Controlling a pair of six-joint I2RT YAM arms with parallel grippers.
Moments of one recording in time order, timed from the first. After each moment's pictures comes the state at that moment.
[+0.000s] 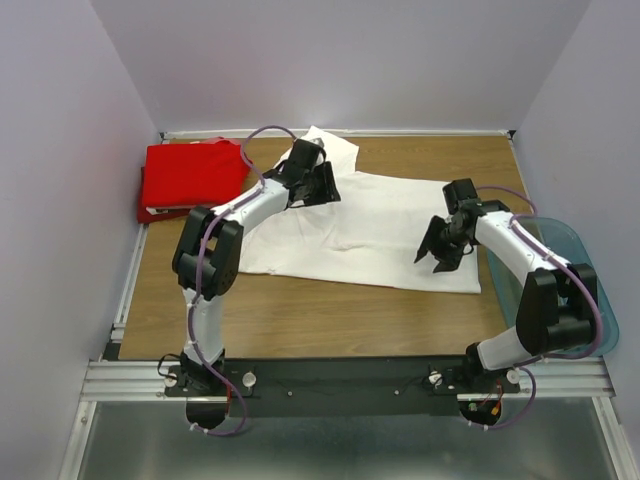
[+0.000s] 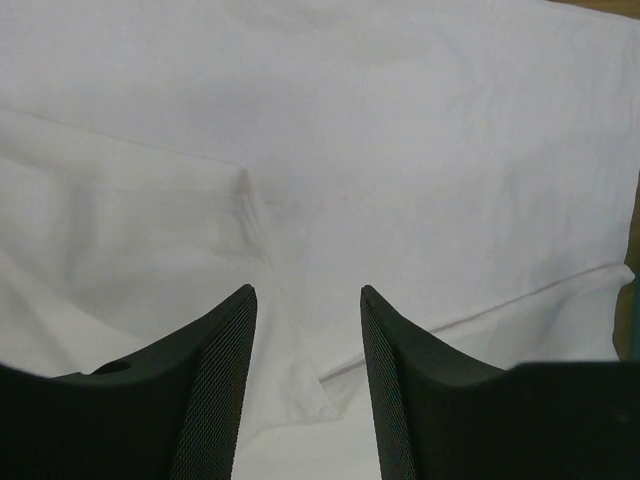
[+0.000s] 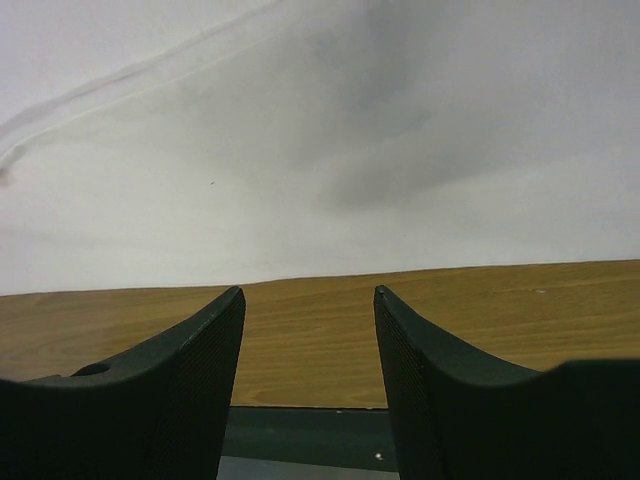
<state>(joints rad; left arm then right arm) -0.48 2.05 1.59 -0.30 0.16 -0.58 0.16 1.49 1.01 -0.83 -0.12 0.63</state>
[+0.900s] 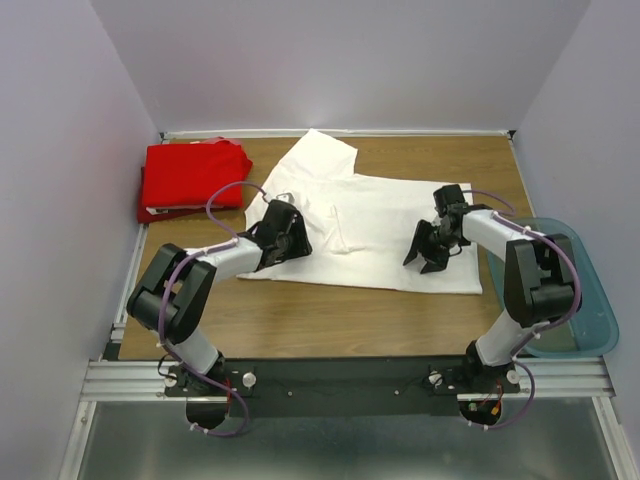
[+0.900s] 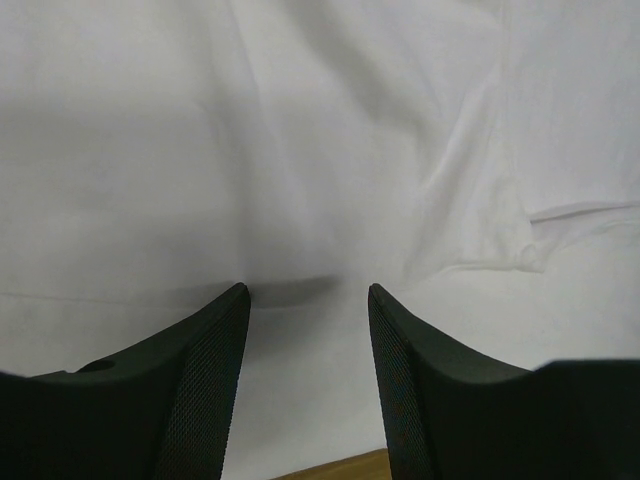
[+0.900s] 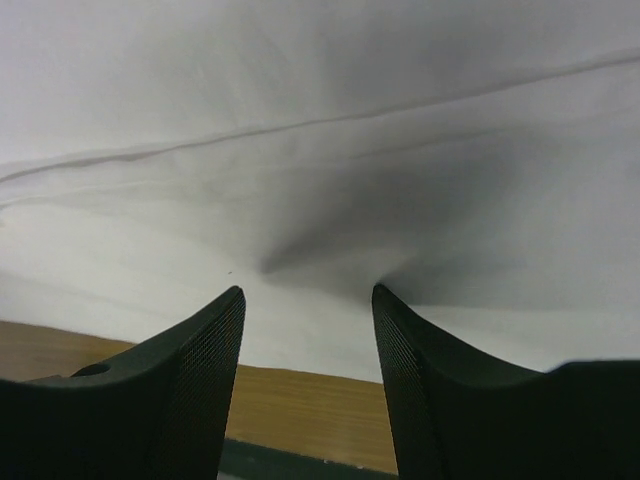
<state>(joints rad) -0.50 1.65 0.83 0.00 0.00 -0.62 0.16 1.68 0.99 -0.63 -0.21 0.53</state>
